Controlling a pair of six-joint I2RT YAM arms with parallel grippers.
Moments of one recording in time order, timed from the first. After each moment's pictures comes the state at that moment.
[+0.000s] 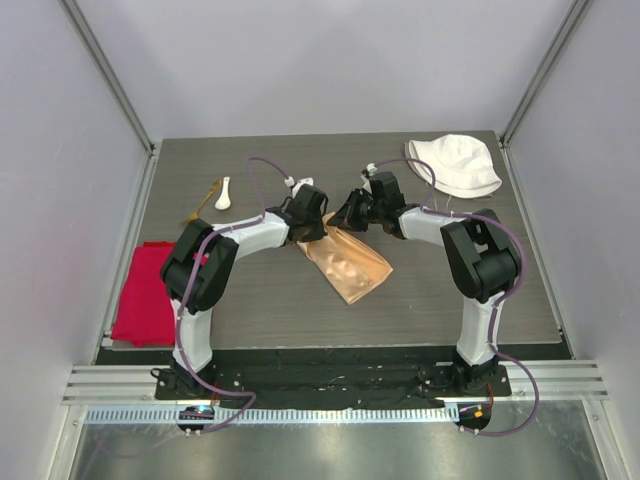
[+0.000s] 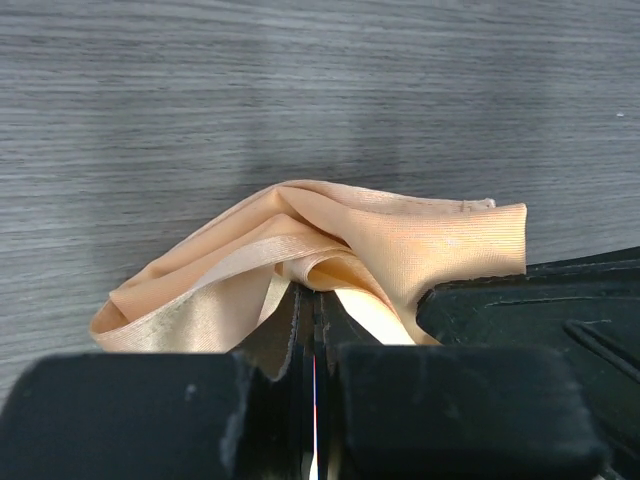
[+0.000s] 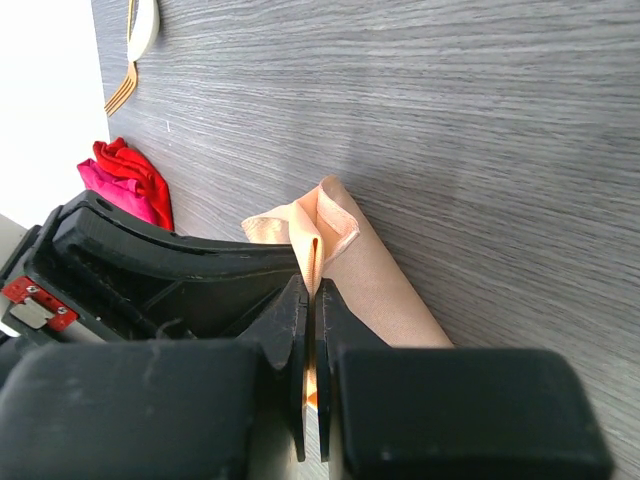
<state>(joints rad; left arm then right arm) -0.63 1.96 1.28 -0.18 -0.17 -0.68 0.43 1.94 1.15 0.17 -0.45 0.80</state>
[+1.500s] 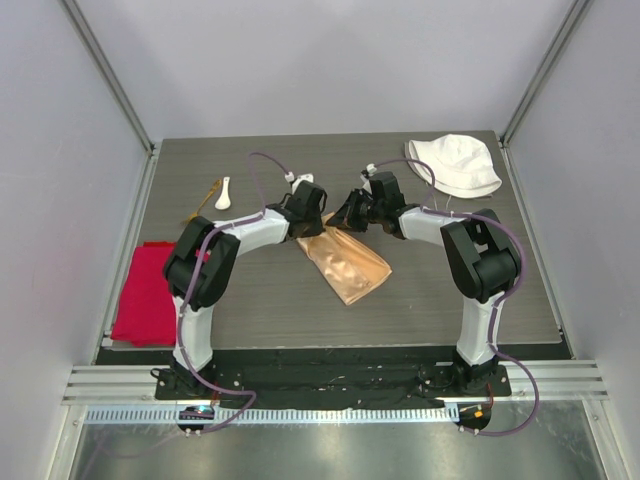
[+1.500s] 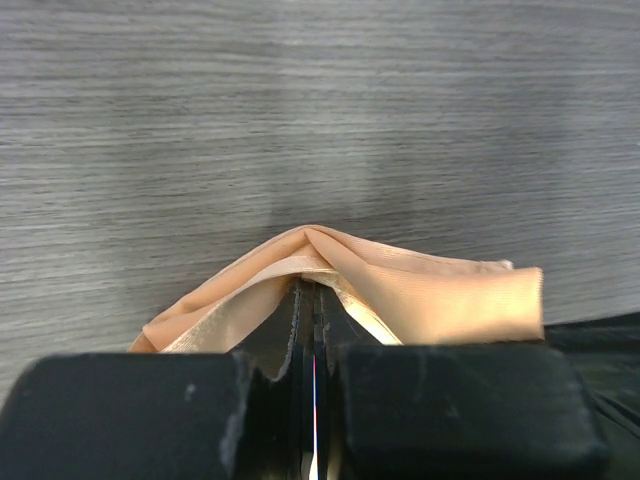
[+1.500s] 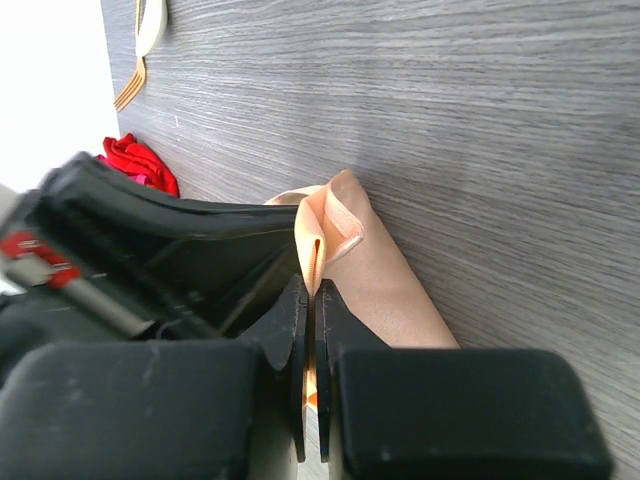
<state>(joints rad) -0.61 1.99 1.31 -0.17 -0.19 -0.62 0.43 1.94 1.15 0.17 -0.47 0.81</state>
